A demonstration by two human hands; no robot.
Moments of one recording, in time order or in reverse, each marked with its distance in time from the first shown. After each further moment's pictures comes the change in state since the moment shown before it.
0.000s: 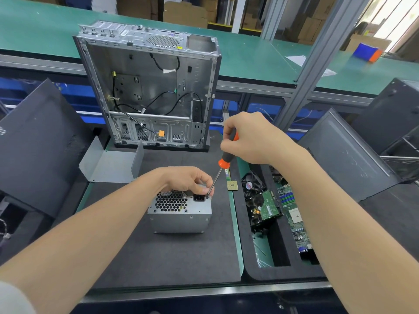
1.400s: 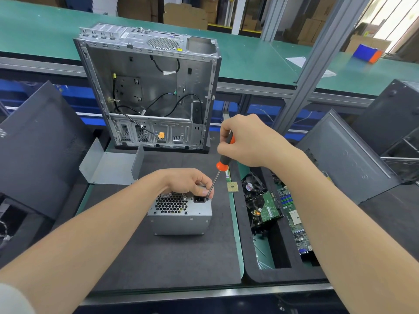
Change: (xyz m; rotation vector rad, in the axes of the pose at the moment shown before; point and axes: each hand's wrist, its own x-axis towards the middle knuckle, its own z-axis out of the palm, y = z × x) left_hand 0.006 -0.005 -0.002 0.039 -0.016 0.017; right_hand 0.001 -0.006 0.002 -0.004 0.006 -0.041
